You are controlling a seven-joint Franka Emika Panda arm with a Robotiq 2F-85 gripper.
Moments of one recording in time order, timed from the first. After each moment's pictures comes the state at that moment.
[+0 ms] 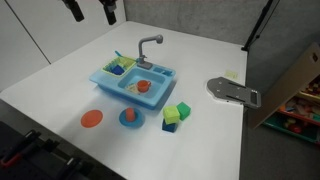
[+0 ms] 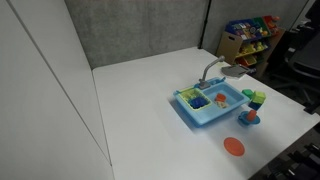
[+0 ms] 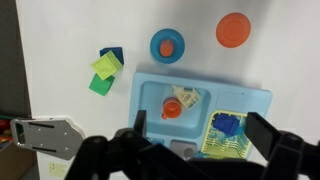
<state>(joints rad) -0.04 -0.33 -0.14 -2.39 -0.10 2.11 -0.21</state>
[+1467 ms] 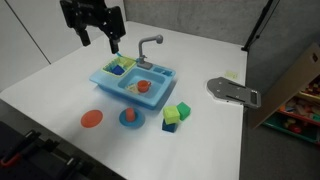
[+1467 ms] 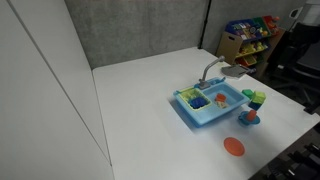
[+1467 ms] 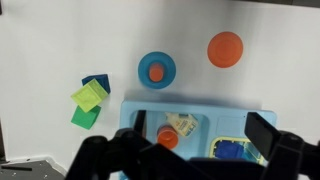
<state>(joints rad) -0.06 -0.19 -0.14 -2.39 -0.05 2.12 -0.20</state>
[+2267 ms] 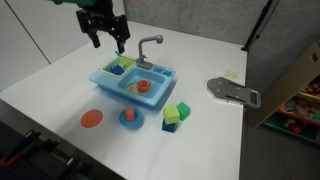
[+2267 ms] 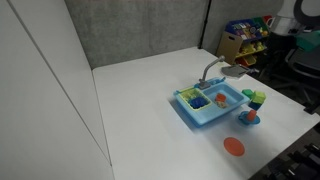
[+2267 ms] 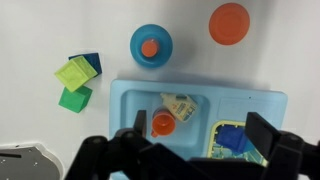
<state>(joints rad) -0.05 -0.02 -0.08 -2.31 -0.05 2.24 -0.12</state>
